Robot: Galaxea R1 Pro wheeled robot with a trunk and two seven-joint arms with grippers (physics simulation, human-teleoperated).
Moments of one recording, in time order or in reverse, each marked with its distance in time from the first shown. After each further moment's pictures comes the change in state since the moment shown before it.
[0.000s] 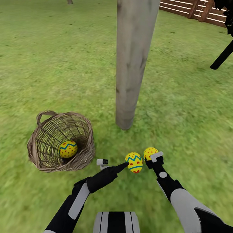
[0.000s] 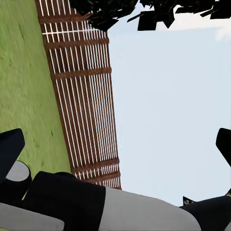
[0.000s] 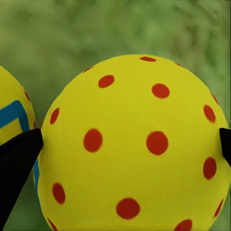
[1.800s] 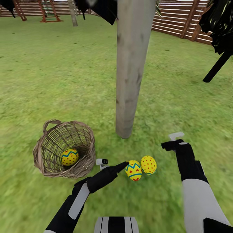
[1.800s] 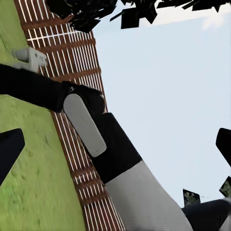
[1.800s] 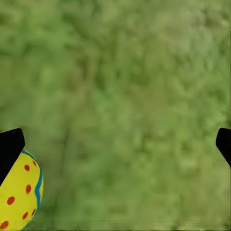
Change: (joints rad) left arm 0.000 -0.001 -0.001 0.003 0.021 0.000 0.000; right arm 0.009 -0.022 -0.034 -0.778 -0.002 0.888 0.444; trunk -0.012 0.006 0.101
